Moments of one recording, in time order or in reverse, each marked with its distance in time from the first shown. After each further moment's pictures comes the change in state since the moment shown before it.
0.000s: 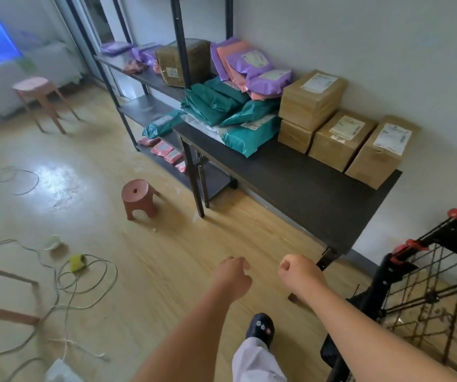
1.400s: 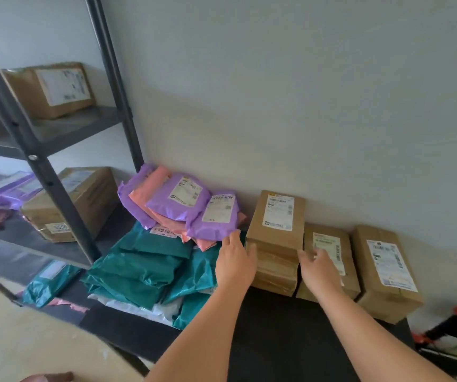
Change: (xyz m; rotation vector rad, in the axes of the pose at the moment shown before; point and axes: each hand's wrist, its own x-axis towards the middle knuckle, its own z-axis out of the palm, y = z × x) left_hand 0.379 0.223 -0.276 -0.168 0.293 0.441; right_hand 0.305 -0.098 -0.281 0.706 0.705 0.451
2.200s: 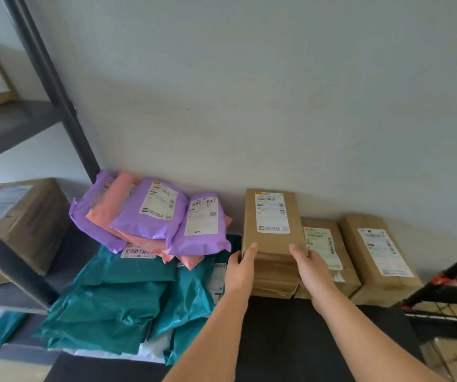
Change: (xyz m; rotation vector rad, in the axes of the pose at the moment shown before) left_hand 0.047 -0.016 0.049 -0.701 -0.382 -0.479; right_hand 0.028 -0.002 0.036 0.467 -0.034 0.200
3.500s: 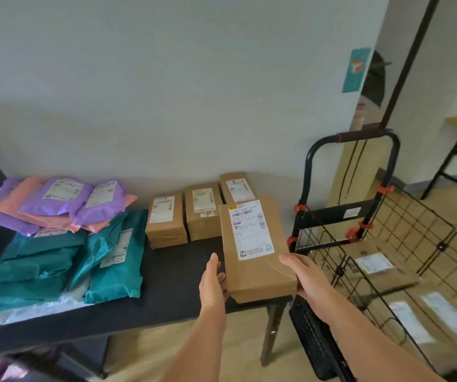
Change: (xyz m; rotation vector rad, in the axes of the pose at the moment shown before) left_hand -0.252 -0.154 0.119 -0.208 -0.162 -0.054; right_hand -0.200 0.157 -0.281 0.231 -0.030 0.065
